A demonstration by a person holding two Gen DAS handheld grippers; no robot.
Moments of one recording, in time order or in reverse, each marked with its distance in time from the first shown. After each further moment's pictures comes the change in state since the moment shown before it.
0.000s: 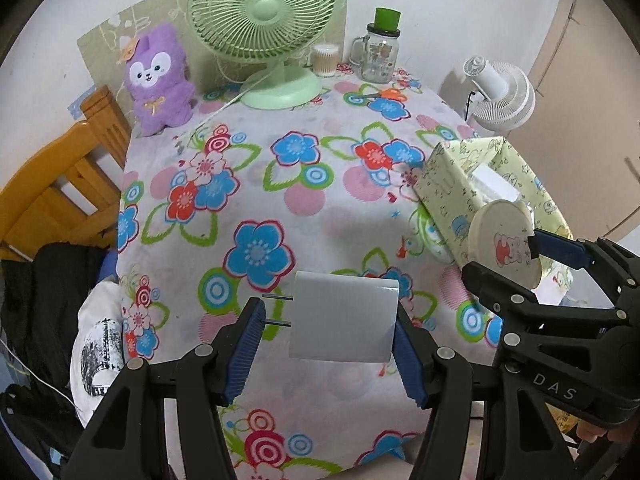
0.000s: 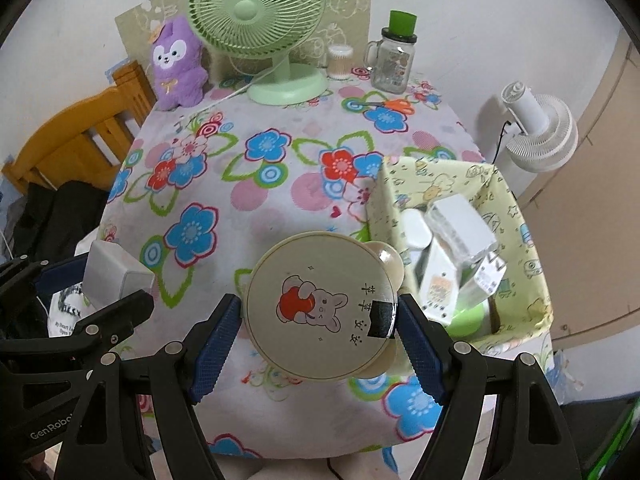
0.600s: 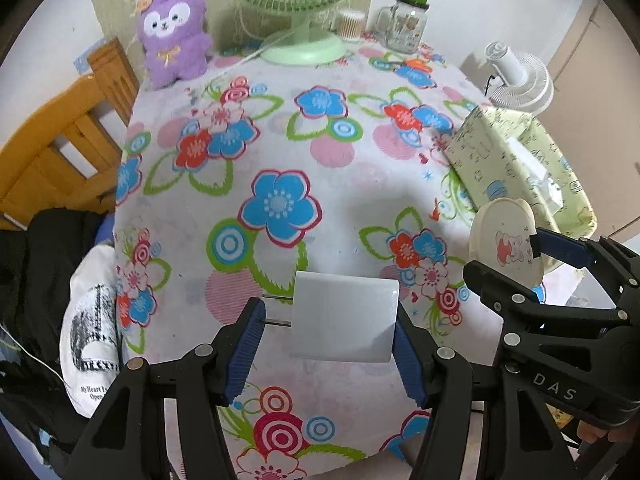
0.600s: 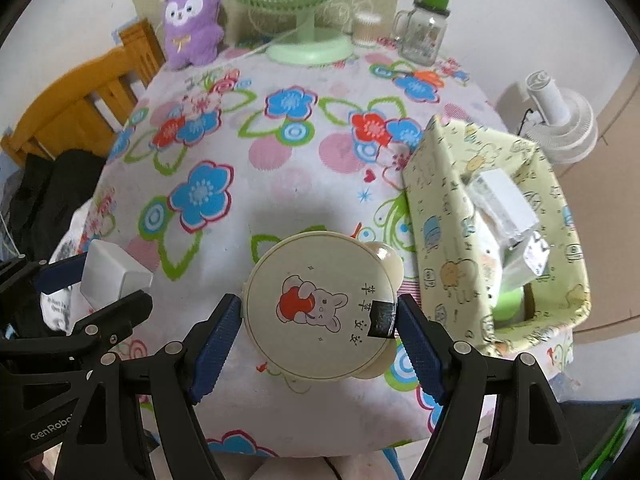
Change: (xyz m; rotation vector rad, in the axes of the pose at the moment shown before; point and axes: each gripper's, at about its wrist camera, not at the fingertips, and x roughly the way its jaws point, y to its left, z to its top) left arm 0.026 0.037 -0.030 -0.044 0.078 -0.005; right arm 0.034 0.036 -0.017 -0.039 0.079 0.001
